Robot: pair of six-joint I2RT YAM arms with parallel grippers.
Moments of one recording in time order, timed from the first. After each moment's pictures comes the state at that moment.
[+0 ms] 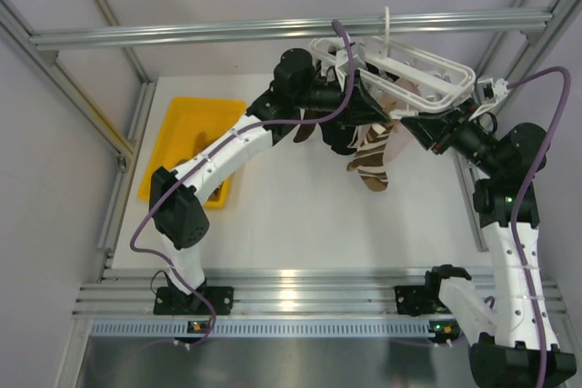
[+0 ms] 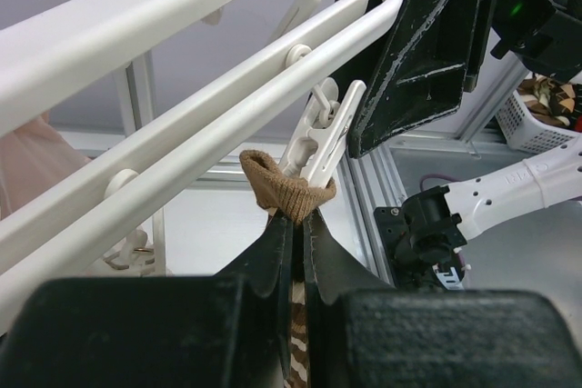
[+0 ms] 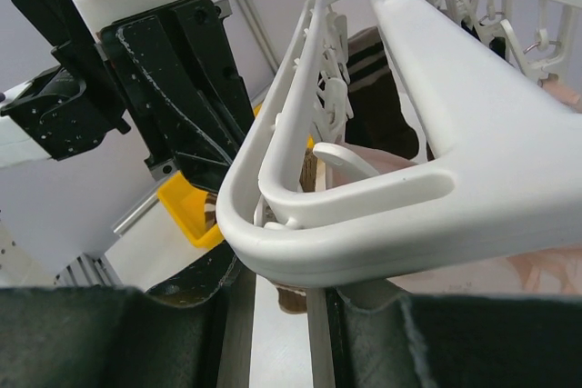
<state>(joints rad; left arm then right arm) -0.73 1.86 1.83 0.11 0.98 -0.26 -0.07 0.81 0.98 -0.01 -0.83 0.49</state>
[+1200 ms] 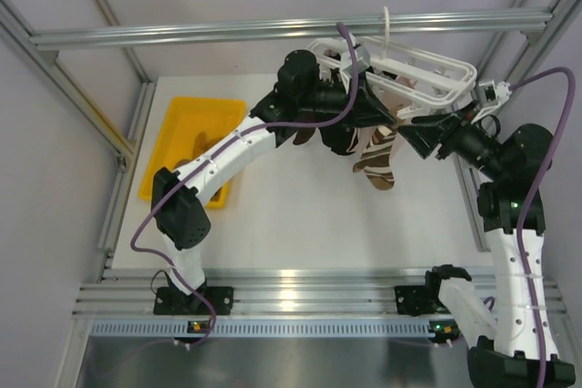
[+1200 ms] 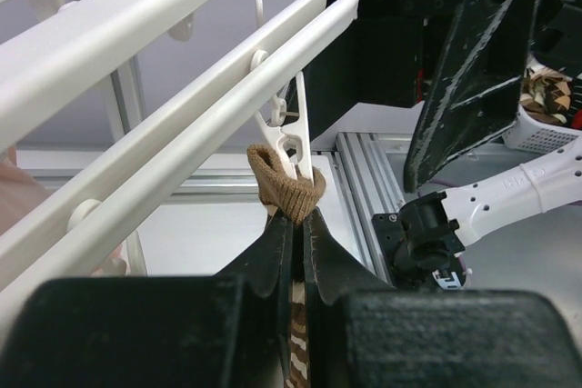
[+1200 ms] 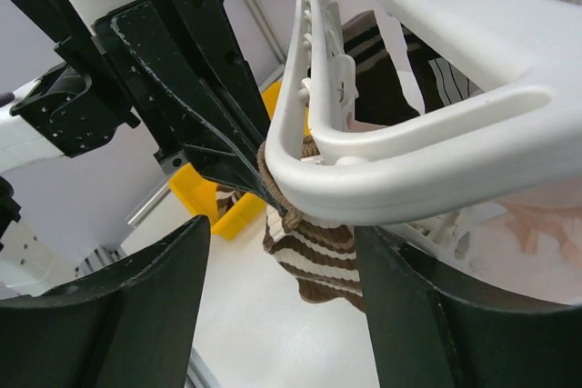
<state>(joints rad) -0.75 1.87 1.85 0.13 0.98 -0.26 -0.08 0.79 1.03 -0.14 -0.84 0.49</state>
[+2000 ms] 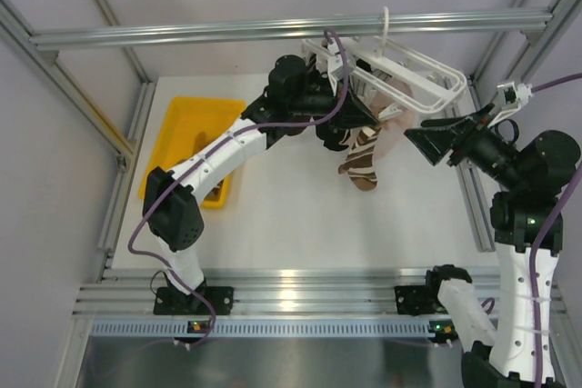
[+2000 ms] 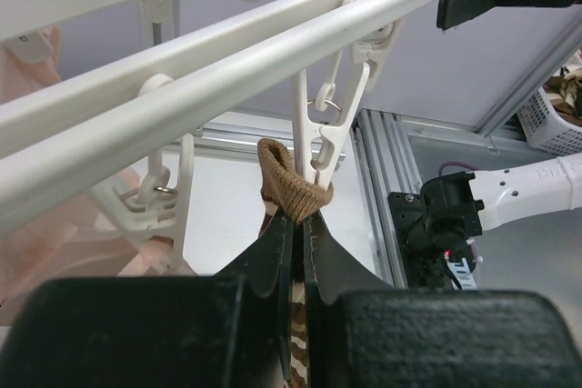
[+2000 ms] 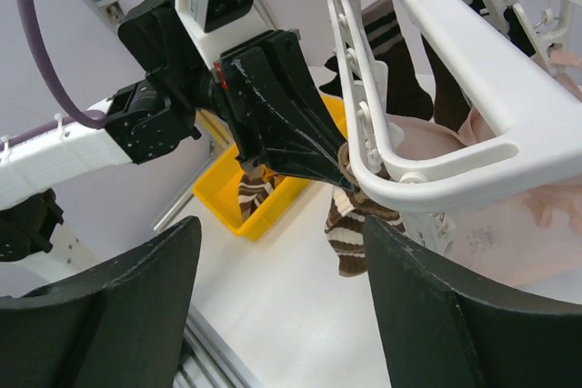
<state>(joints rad) -0.70 1.83 1.72 0.11 0.95 -0.24 -0.14 0.74 1.17 -0.33 -0.86 0.53</state>
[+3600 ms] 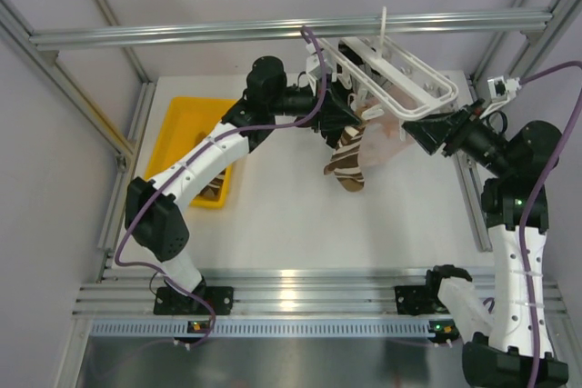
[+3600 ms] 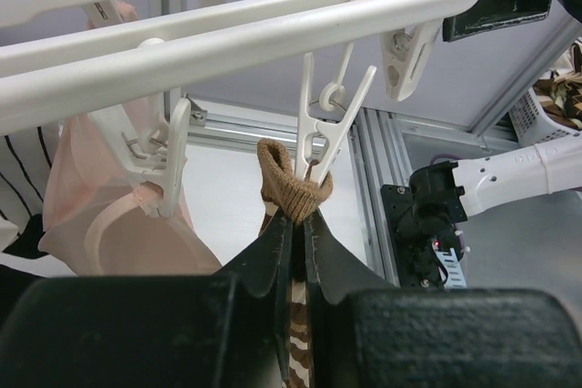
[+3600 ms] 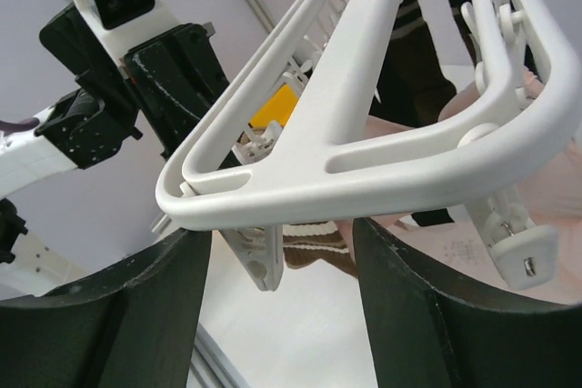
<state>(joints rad) -0.62 1.70 1.60 0.13 0.99 -0.26 -0.15 0.80 1.07 -0.19 -0.88 0.56</state>
